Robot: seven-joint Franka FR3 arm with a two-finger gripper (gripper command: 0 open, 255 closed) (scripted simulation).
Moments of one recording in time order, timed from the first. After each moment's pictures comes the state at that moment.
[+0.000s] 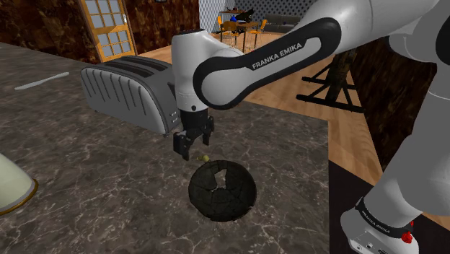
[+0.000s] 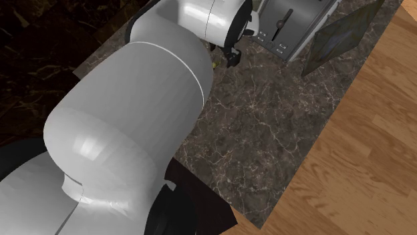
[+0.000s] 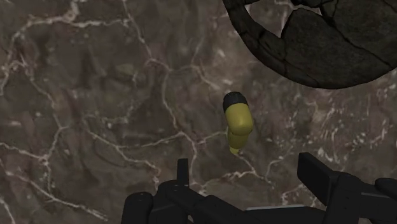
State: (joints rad) arm 0.19 0.21 0.51 -1.87 -0.06 2.05 0.46
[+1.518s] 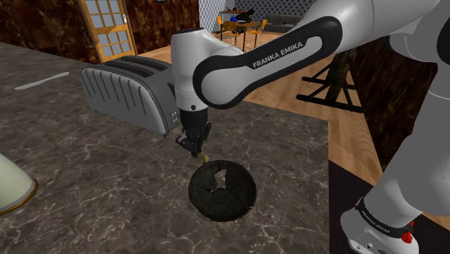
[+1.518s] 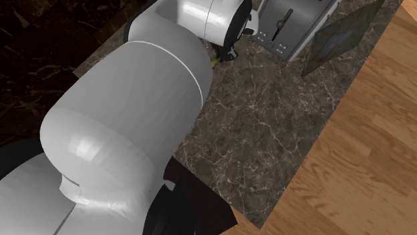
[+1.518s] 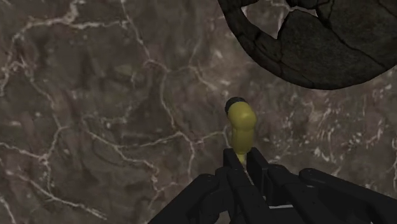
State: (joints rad) arm 0.19 0.21 0.51 -1.86 -0.06 2.05 0.46
